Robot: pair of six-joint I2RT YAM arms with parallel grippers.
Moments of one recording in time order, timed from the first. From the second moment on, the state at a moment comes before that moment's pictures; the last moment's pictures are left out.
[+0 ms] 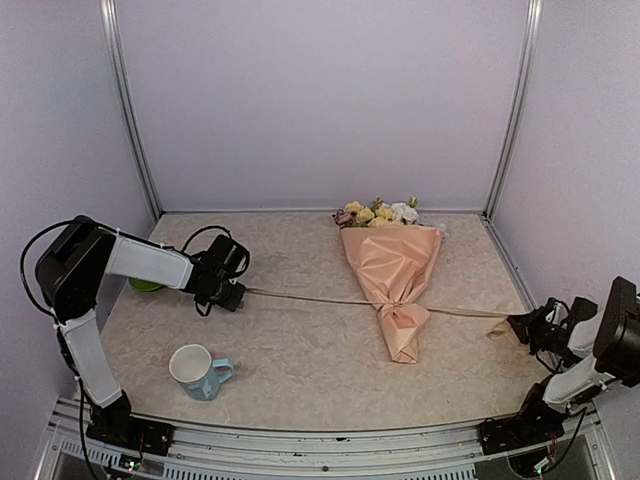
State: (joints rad) left arm -0.54 1.84 0.97 -0.17 -0.41 -0.02; right arm -0.66 1.31 0.19 0.32 -0.85 0.65
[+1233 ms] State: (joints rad) left arm -0.98 1.73 1.20 -0.06 -0.07 0.24; right arm 0.07 0.73 0.50 0.31 -0.81 0.46
